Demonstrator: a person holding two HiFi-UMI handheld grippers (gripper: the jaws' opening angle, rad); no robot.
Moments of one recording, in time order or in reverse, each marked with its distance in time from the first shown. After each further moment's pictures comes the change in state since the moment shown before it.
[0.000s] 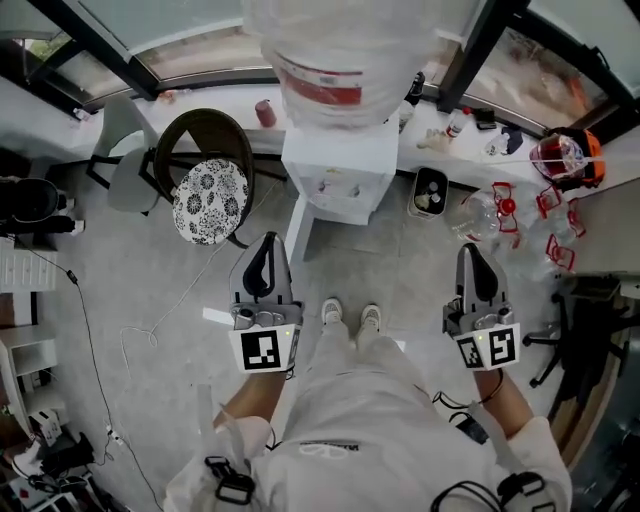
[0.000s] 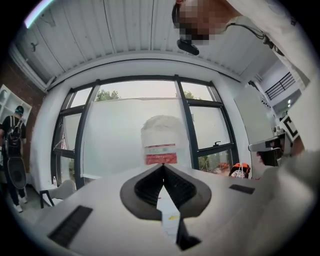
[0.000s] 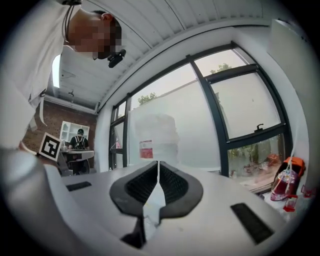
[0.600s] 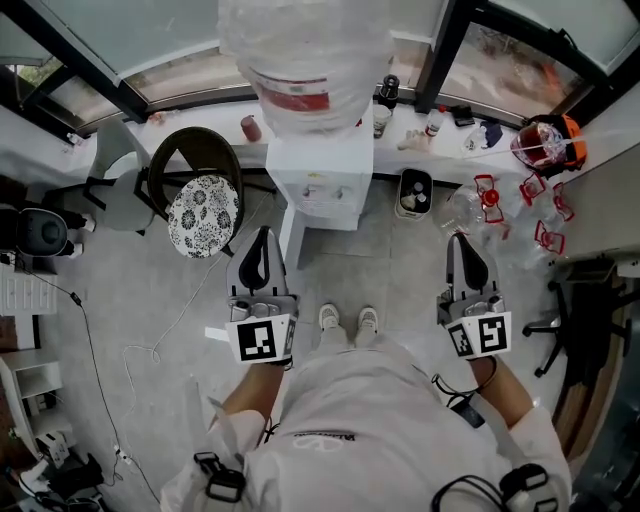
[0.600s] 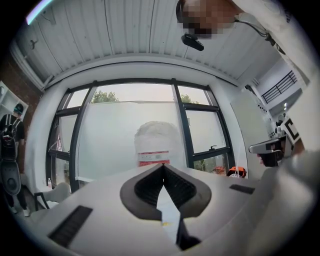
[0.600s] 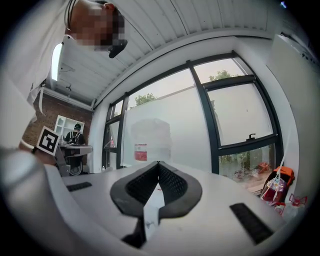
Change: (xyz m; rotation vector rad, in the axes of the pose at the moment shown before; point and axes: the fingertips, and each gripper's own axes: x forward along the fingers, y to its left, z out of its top) left arm 0.003 -0.033 0.031 0.002 -0.029 -0.038; right arm -0.032 -0.019 0.027 -0.053 -0.015 -0.073
